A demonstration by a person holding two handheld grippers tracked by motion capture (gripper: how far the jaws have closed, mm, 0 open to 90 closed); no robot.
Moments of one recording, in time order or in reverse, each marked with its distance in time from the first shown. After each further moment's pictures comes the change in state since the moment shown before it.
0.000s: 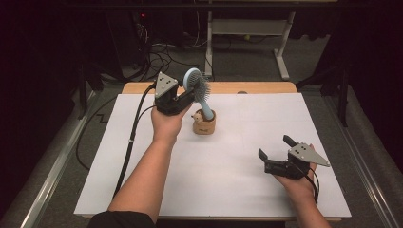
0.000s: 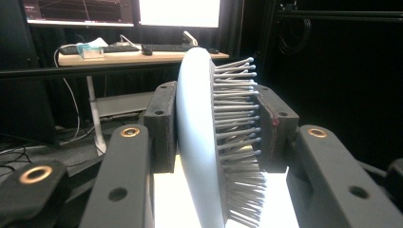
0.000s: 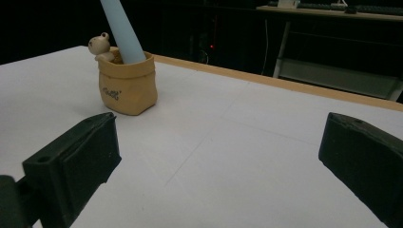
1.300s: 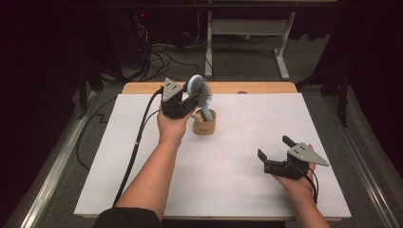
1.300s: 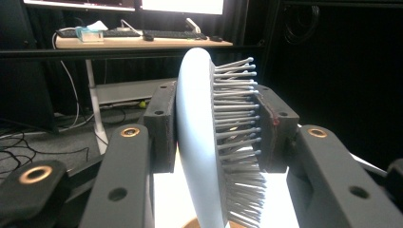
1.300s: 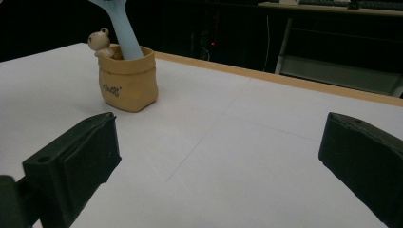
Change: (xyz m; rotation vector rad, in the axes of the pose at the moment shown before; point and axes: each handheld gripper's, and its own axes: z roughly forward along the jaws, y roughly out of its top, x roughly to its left) left arm 0.001 -0.025 0.019 0.042 0.016 -0.024; right arm 0.000 -0.002 0.002 0.012 0.005 0.003
